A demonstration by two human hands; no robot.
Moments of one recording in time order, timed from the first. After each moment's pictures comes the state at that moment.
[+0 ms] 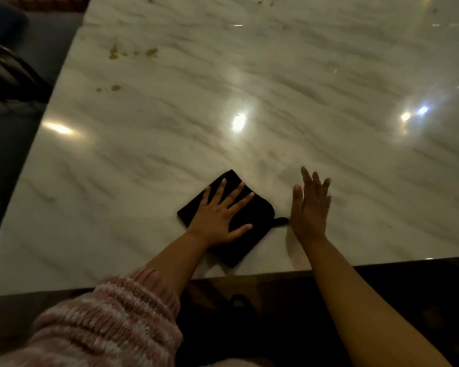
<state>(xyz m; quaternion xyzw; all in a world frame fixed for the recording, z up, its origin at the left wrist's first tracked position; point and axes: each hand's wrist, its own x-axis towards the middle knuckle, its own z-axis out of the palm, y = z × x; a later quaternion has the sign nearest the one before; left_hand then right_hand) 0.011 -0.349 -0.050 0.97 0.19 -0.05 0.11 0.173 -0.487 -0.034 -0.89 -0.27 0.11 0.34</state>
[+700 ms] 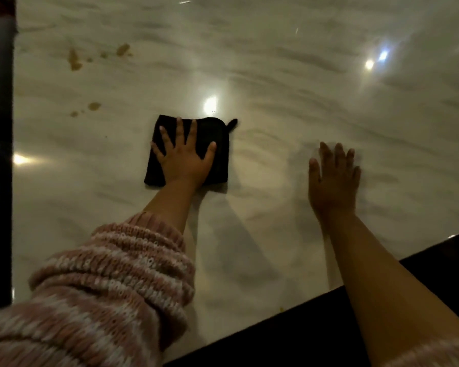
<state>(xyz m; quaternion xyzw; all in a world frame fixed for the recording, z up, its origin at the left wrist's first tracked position) 0.041 -0.148 -0.048 0.91 0.39 -0.01 0.14 0.165 -0.404 -0.065 -0.97 -0.16 0.01 0.16</state>
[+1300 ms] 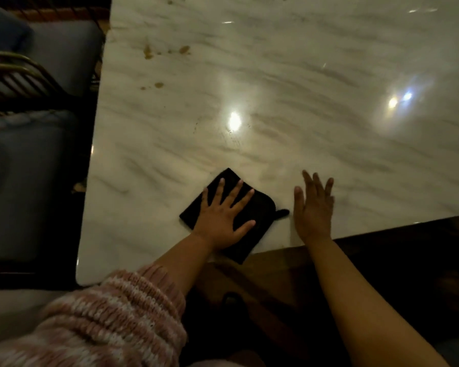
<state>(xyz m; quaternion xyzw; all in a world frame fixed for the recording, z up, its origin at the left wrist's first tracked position) -0.131 -0.290 -0.049 0.97 0.20 -0.08 0.12 0.019 -0.440 -0.034 -0.92 -0.25 0.09 0.29</state>
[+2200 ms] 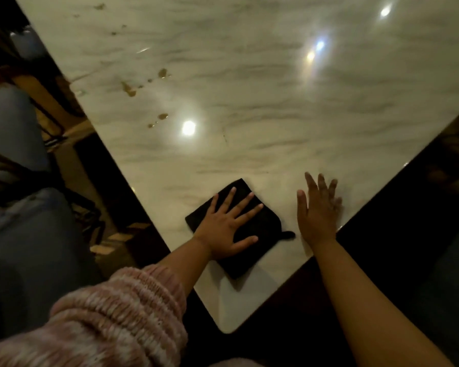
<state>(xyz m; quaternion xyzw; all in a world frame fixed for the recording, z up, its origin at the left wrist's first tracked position) -0.226 -0.097 -0.039 0.98 -0.14 -0.11 0.09 -0.152 -0.309 -0.041 -0.96 -0.01 0.03 0.26</state>
